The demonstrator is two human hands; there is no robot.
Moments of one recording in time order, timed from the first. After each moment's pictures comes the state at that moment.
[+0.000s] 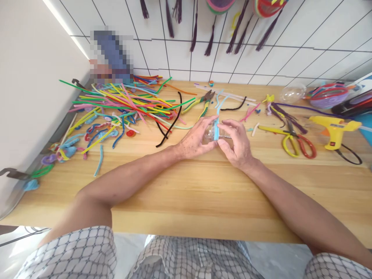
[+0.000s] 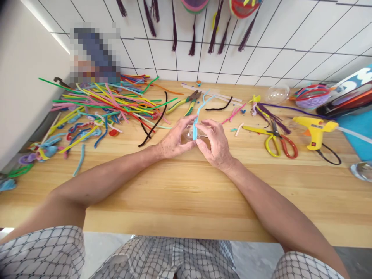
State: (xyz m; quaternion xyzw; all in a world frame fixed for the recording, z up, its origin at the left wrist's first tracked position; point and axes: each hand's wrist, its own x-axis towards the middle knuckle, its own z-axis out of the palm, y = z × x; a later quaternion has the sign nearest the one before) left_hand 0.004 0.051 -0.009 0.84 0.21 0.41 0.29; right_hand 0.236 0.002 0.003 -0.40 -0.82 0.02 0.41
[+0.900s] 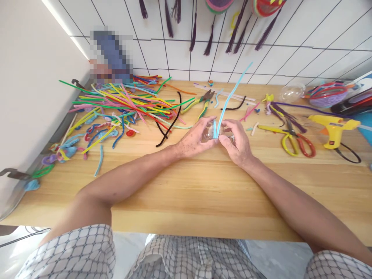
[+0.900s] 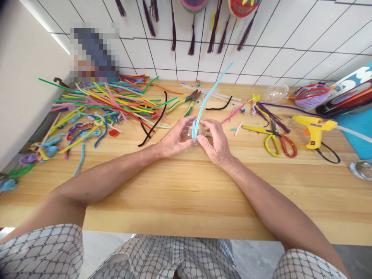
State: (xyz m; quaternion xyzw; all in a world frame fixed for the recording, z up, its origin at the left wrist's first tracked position) left_hand 0.005 0.051 -0.011 0.81 0.24 0.41 0.36; right_hand 0.230 0.006 0.003 -0.41 -0.77 0.13 0.47
